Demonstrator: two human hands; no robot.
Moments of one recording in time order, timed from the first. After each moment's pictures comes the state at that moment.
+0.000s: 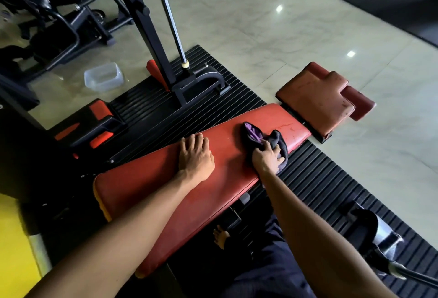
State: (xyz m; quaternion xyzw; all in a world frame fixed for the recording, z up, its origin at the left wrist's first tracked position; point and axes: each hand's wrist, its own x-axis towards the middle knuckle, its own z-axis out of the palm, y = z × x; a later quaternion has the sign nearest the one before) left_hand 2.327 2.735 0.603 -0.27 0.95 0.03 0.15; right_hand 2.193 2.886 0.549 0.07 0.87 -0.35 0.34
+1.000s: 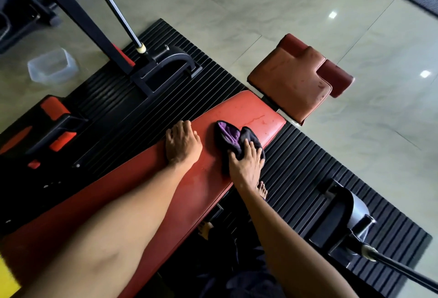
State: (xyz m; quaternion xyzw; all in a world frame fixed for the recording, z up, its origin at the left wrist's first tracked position) left_hand 2.193 2.741 0.519 -0.35 0.93 0.08 0.04; right_hand 2.154 2.920 0.494 0.02 0.91 -0.31 0.28
